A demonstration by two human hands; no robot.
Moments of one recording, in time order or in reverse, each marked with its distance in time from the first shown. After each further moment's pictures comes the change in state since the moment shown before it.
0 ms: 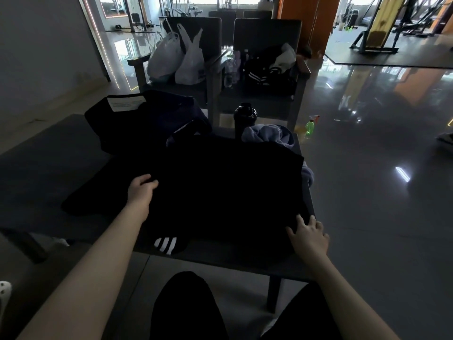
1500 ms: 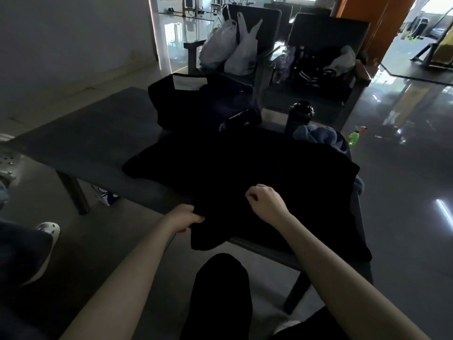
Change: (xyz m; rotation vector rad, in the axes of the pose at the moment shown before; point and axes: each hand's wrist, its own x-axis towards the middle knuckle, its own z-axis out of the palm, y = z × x) left_hand -0.056 -0.062 -0.065 0.576 -0.467 -0.195; right_hand -0.026 -0.191 -0.006 0.224 0.000 -0.786
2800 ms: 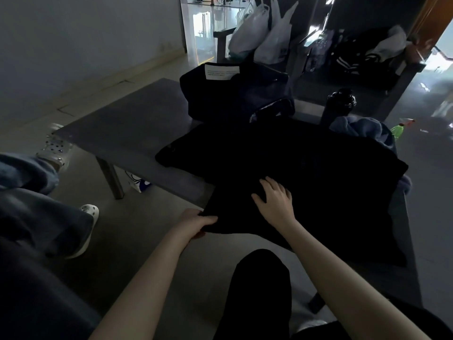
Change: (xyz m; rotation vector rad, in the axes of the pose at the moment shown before) left_hand -0.022 -0.052 0.000 -0.447 0.227 -0.115; right_hand 0.007 -0.023 0.063 -0.012 0.039 0.047
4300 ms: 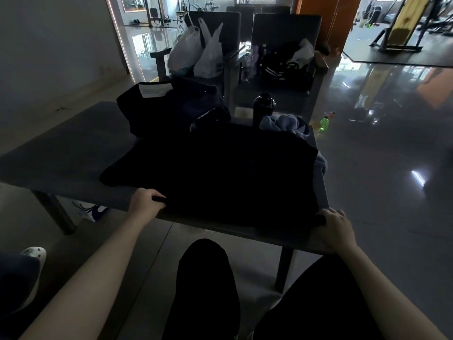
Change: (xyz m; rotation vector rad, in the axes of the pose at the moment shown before) left_hand -0.004 0.056 0.005 0.576 0.236 0.473; right_hand -0.161 0.193 -0.106 -0.142 0.222 0.420
